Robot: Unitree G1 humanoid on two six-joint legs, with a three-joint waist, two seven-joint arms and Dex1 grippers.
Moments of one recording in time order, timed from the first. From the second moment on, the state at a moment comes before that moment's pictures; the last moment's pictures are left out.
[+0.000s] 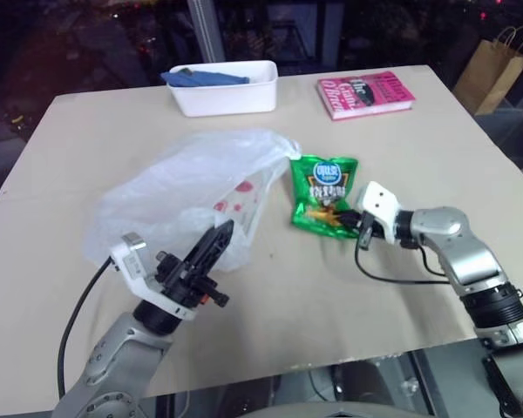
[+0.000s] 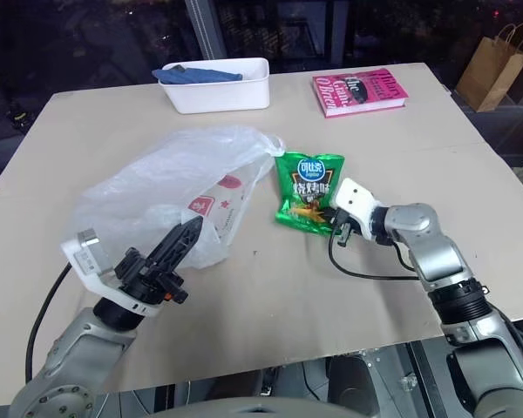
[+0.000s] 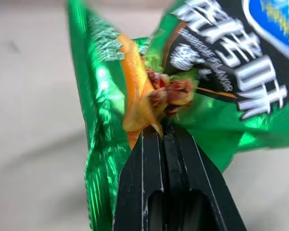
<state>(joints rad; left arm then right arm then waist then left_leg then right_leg) 0.36 0.38 0.19 -0.81 -1.02 0.37 -0.34 -0.52 -0.59 0.19 -0.07 0.22 0.46 1.02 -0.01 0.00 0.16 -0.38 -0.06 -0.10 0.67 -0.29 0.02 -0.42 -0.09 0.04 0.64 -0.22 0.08</state>
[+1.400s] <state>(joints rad) 0.47 0.41 0.13 -0.89 -0.99 0.32 -0.45 -0.92 -0.66 0.47 0.18 0.17 0.34 1.54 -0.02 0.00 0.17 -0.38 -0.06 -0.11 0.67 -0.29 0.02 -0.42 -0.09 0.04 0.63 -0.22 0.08</state>
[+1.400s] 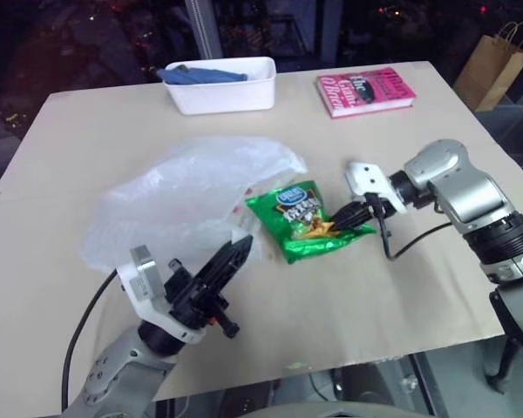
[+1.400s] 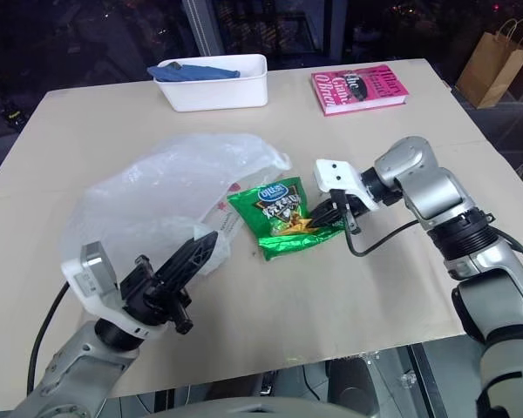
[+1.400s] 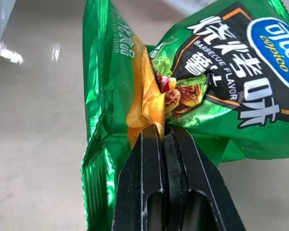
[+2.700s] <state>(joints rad) 0.47 0.44 0.08 -0.85 -0.94 0.30 -0.54 -0.96 -0.26 0.37 0.23 0.09 0.38 1.07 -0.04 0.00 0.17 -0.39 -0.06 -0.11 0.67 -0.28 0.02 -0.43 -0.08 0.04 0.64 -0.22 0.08</state>
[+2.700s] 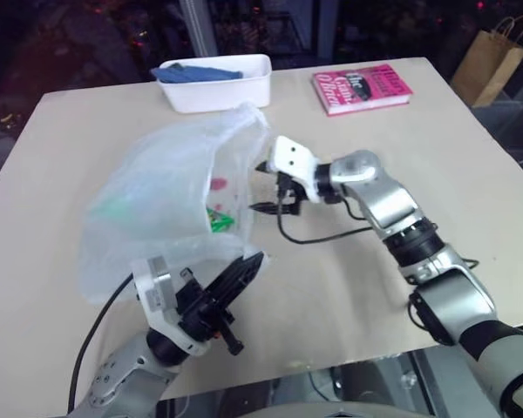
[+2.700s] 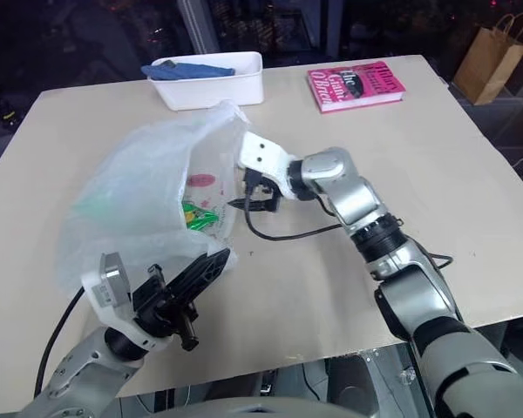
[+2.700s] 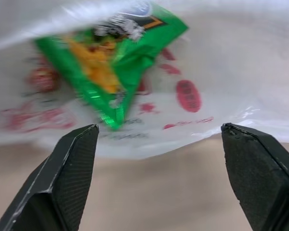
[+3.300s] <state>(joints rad) 0.61 0.43 0.08 -0.79 -0.88 0.23 -0.68 -1.28 -0.09 0.30 1.05 -0.12 -0.14 0.64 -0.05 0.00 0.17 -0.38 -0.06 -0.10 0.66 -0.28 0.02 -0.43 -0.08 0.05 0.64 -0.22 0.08</state>
